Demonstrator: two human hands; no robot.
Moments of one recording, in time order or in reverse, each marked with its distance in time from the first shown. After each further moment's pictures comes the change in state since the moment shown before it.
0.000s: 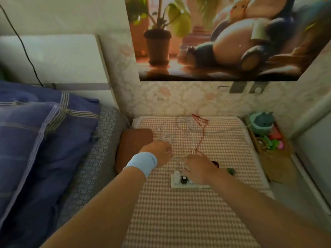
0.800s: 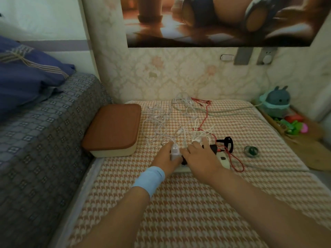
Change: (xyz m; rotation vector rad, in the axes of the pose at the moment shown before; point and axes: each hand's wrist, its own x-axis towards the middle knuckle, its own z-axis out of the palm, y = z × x) left_hand 0.160 -0.057 0.324 -0.622 0.366 0.134; right_hand 0.097 0.080 0.241 -0.680 0.337 0.050
